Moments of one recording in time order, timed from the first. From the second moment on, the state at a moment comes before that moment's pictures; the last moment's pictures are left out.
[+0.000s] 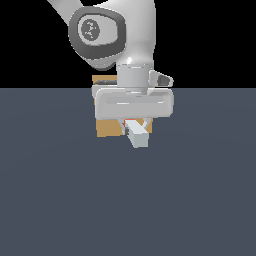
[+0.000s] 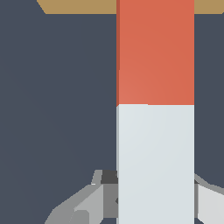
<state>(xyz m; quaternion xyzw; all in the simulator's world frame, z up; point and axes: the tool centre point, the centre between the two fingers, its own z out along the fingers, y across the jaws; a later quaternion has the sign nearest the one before) 0.017 0.030 0.082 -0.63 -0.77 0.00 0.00</state>
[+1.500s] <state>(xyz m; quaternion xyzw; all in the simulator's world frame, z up) -0.004 0.138 0.083 -0.63 -0.77 0.00 0.00</state>
